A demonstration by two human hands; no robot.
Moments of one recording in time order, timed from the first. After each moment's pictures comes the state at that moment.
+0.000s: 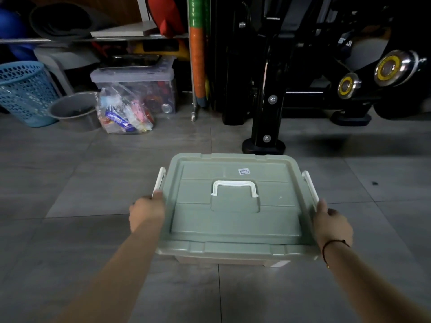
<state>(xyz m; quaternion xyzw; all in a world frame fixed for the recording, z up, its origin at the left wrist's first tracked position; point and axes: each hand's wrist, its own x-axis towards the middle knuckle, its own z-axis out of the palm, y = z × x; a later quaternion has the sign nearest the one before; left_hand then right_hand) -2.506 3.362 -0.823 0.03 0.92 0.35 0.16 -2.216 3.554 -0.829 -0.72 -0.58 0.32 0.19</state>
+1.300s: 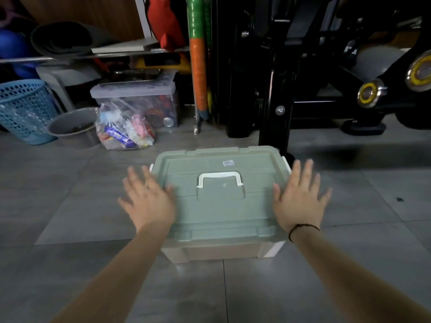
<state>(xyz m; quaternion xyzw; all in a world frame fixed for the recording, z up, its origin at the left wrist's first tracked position) -2.539 3.419 -0.818 0.20 0.96 0.16 -0.06 -2.334 3.583 -0.817 -0.56 -0.81 0.05 0.15</state>
